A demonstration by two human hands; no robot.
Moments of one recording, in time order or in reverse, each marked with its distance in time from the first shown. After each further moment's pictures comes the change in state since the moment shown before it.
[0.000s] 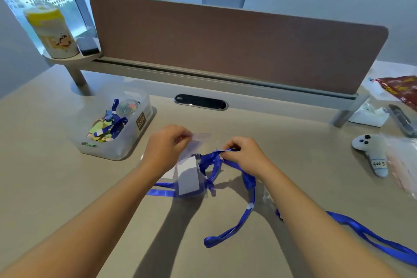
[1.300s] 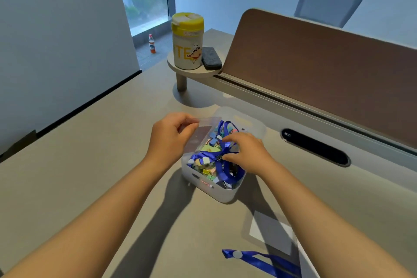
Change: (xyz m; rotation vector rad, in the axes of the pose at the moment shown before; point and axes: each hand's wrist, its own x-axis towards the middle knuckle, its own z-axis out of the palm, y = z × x) left_hand 0.057 -0.207 -0.176 -0.089 0.374 -0.233; right_hand 0.185 -0.175 0.195 -0.591 -0.178 -0.299
